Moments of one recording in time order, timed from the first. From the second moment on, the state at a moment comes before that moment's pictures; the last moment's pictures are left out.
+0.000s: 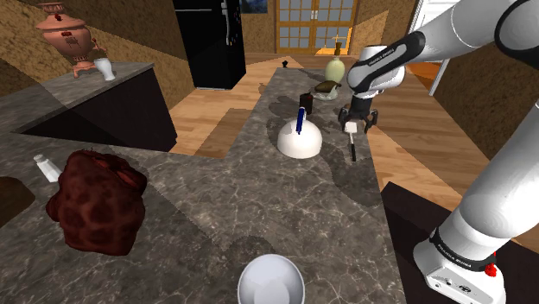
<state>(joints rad) -0.25 0.04 -0.25 -2.26 0.05 2.24 0.48</state>
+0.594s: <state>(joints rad) -0.25 0.10 -0.25 -2.29 0.08 2.33 0.47</state>
